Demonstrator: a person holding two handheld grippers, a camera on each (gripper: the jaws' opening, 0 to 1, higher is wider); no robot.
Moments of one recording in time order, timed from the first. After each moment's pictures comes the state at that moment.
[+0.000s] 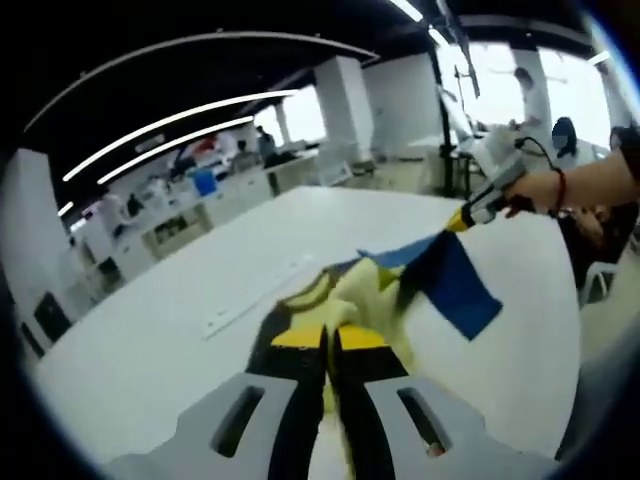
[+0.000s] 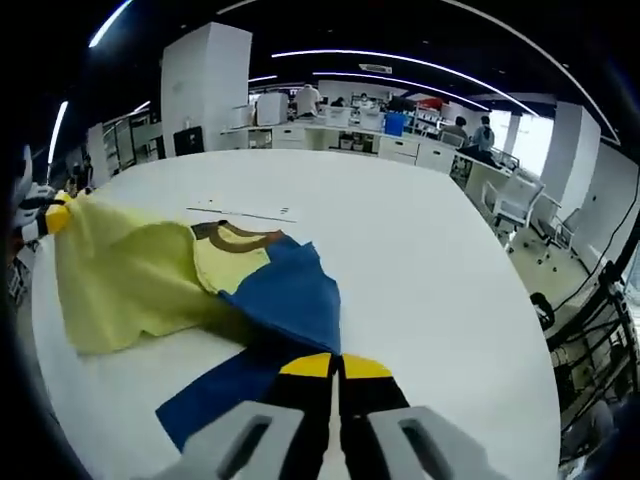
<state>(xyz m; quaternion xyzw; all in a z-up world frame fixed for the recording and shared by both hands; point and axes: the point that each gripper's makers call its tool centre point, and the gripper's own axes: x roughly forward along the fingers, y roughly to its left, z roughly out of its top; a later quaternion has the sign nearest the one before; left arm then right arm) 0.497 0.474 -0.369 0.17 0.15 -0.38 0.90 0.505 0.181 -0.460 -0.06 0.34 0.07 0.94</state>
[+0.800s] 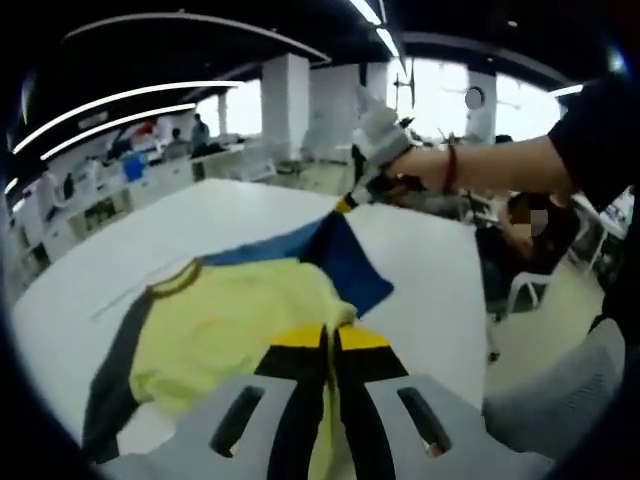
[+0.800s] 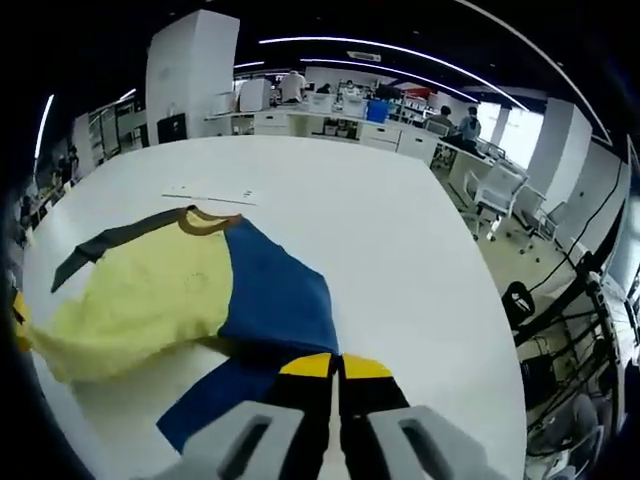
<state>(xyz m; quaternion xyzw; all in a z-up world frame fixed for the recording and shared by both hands) 0.369 0.360 -0.422 0.12 0.21 -0.51 0.83 0.490 0.125 -0.462 -0.08 0.37 0.04 0.92</state>
